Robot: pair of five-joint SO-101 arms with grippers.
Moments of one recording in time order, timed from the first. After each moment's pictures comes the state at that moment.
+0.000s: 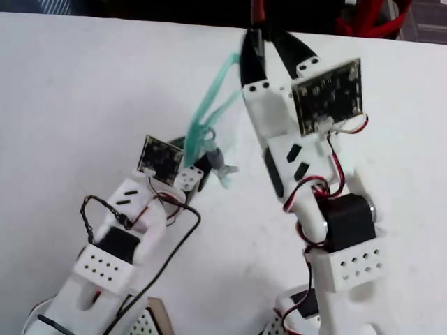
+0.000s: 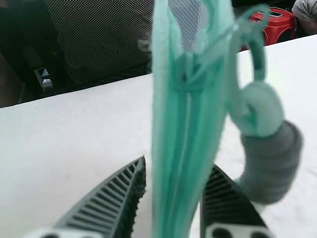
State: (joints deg) left arm 18.9 -60.1 76.6 12.2 -3.3; right arm -23.2 -44.3 14.2 28.4 13.3
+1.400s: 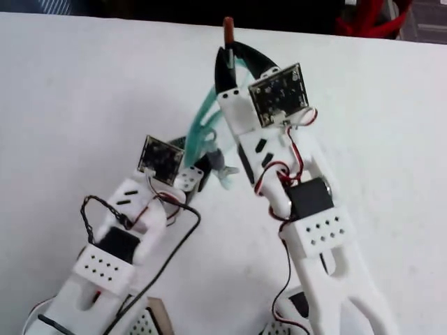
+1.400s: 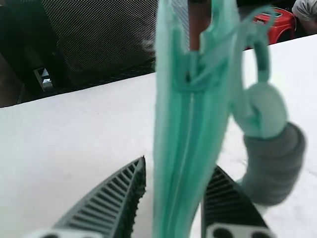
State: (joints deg) left arm 19.0 -60.1 76.6 12.2 -3.3; right arm -24.9 -40.5 32.4 15.9 13.2
